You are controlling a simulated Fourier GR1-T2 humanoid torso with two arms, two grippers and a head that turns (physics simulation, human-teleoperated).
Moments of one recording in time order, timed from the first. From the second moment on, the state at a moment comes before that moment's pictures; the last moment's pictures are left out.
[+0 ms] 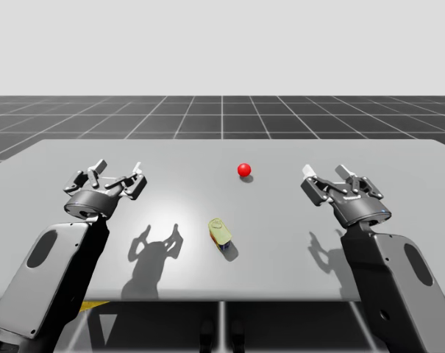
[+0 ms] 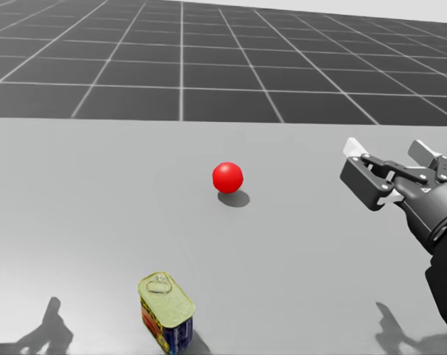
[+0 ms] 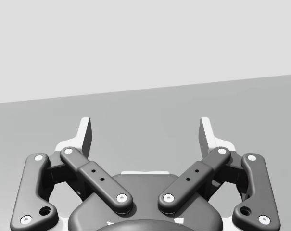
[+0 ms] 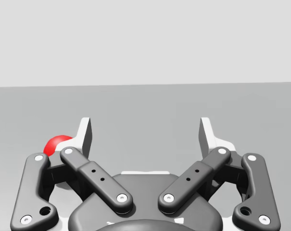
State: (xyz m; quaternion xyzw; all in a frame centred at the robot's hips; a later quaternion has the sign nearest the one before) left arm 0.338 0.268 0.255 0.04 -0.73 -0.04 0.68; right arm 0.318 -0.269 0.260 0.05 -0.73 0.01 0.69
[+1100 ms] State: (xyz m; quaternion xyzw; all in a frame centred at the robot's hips) left arm 0.338 0.267 0.255 0.04 -0.73 -0.04 0.68; right arm 0.318 -0.268 0.257 0.04 -0.73 0.02 0.68
